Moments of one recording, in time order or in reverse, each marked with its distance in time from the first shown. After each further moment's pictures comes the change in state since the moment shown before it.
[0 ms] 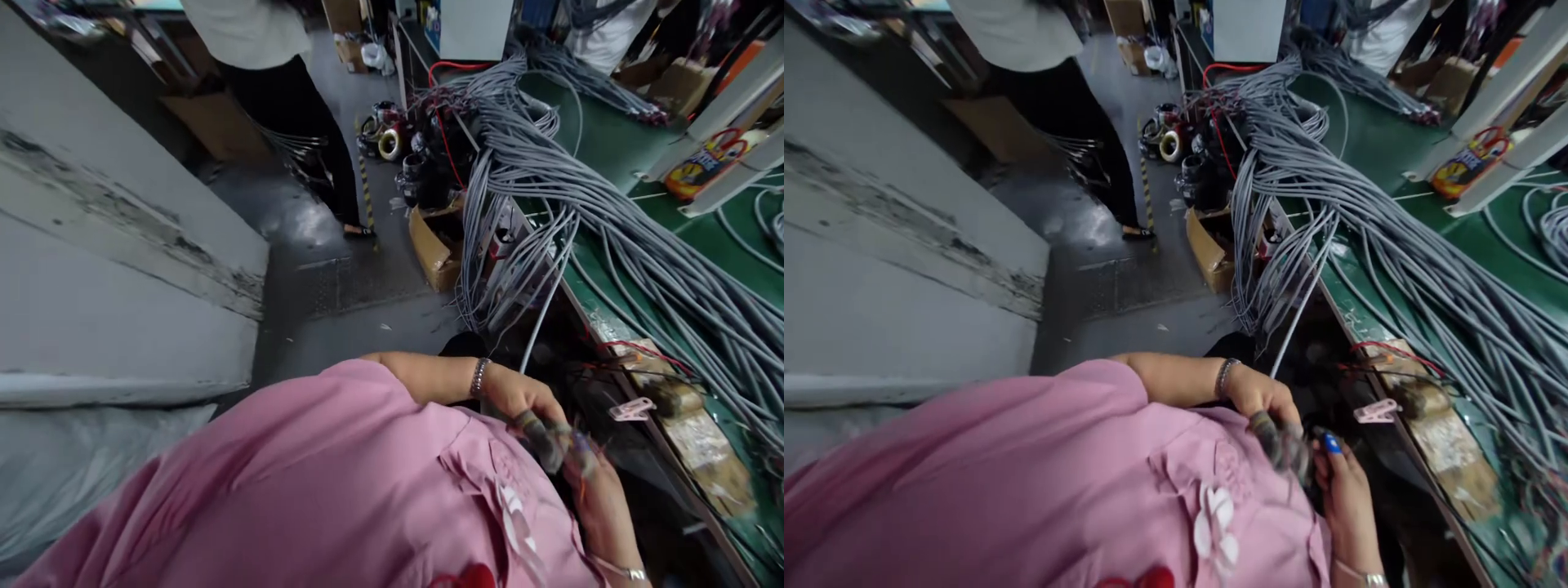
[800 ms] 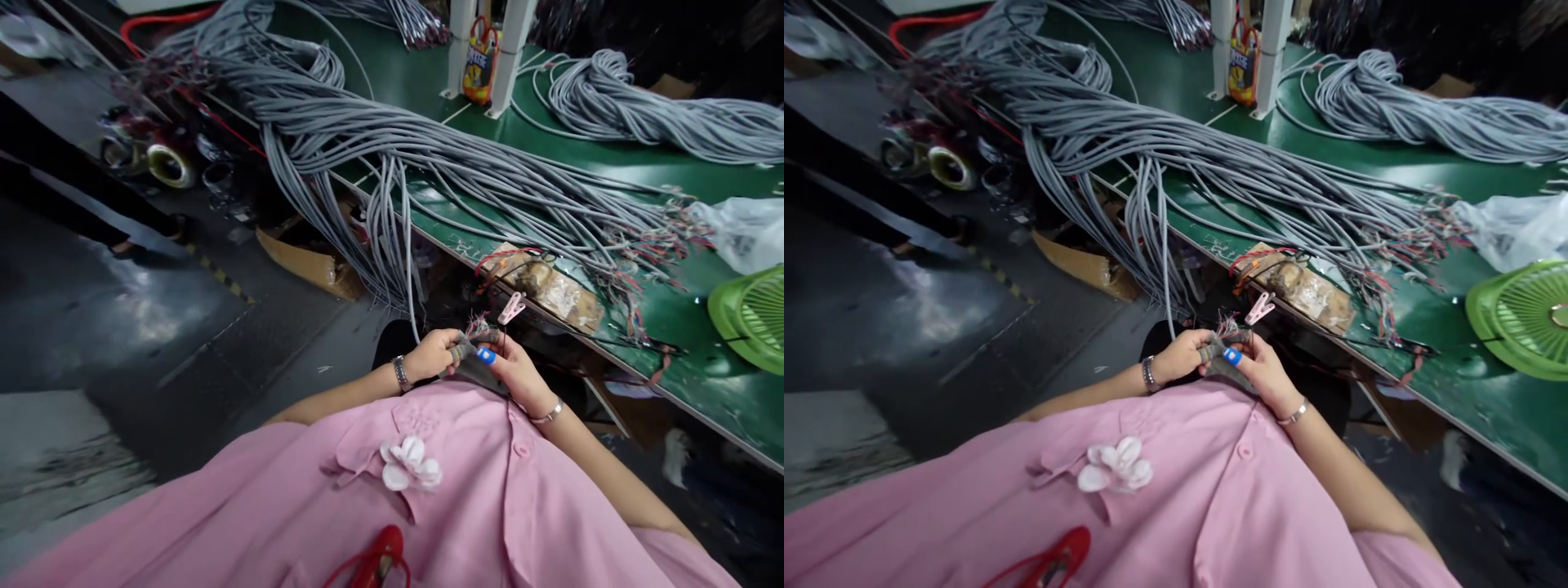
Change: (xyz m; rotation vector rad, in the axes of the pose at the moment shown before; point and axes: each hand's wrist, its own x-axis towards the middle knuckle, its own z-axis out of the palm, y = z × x) left_hand 0.015 -0.057 -0.013 0.317 0.699 -0.257; right_hand -0.030 -0.044 0.050 0.156 -0.185 -0.237
